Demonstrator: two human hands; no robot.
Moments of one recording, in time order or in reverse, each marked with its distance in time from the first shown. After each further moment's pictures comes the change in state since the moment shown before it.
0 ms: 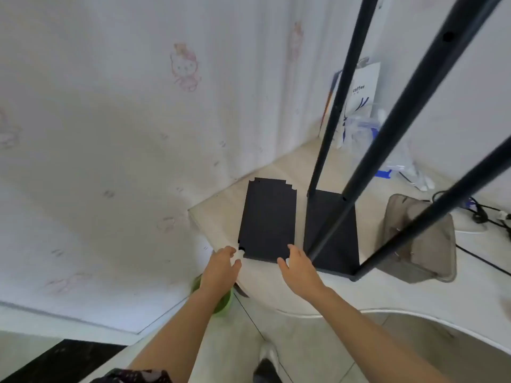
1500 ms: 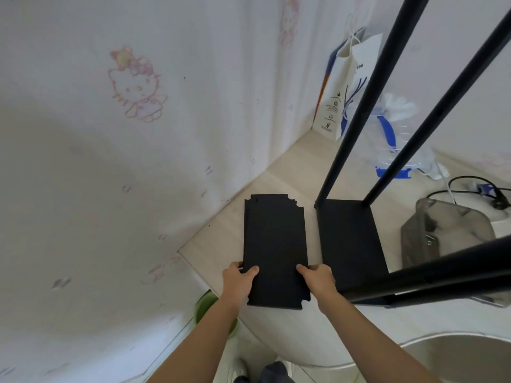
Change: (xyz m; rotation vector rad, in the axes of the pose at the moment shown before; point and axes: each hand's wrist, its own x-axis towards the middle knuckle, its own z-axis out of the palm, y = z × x) left_hand 0.138 0.015 0.005 -0.588 -0.206 -0.433; right_hand 0.119 -0.012 0.004 0.629 0.193 0.674
